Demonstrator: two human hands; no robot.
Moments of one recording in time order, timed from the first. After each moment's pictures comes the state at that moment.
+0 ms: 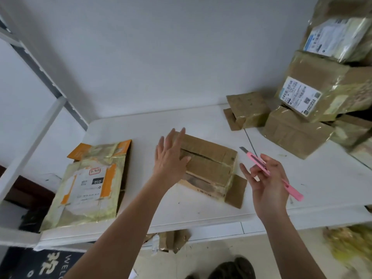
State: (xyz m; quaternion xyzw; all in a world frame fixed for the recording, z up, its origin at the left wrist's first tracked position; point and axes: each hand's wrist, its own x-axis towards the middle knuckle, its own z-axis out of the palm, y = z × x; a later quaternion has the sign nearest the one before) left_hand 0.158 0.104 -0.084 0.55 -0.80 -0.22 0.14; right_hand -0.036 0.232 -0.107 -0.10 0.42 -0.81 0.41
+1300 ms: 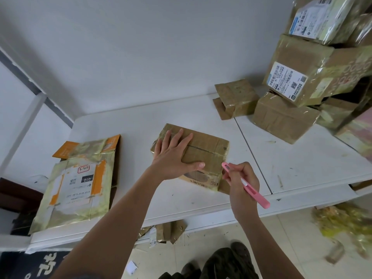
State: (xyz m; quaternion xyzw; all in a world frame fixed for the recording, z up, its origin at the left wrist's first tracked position) left_hand 0.148 0.097 -0.103 0.45 -0.87 -0.23 -0.01; right_hand 0.007 0.248 -0.132 -0.23 0.61 -0.69 0.30
